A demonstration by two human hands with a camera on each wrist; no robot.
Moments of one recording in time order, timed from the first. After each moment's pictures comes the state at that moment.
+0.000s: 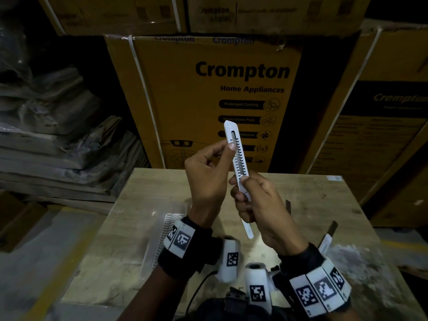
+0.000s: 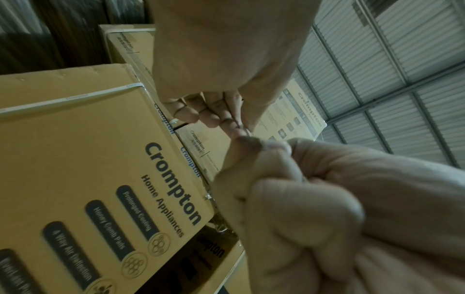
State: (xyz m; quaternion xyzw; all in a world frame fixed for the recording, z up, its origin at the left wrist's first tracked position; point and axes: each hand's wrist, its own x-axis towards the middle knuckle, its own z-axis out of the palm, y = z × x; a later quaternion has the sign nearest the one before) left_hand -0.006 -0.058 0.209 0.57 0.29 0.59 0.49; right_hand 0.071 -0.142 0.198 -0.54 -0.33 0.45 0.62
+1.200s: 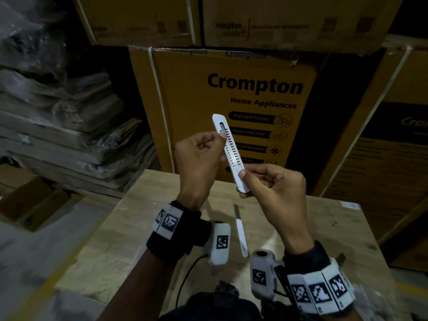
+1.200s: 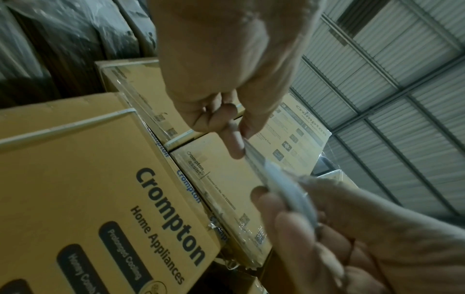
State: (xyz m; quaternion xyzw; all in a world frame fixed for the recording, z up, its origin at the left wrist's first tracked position) left_hand 0.034 -0.040 0.240 0.54 0.36 0.60 0.47; right_hand 0.149 -0.134 0.207 -0.53 -0.49 0.21 0.66
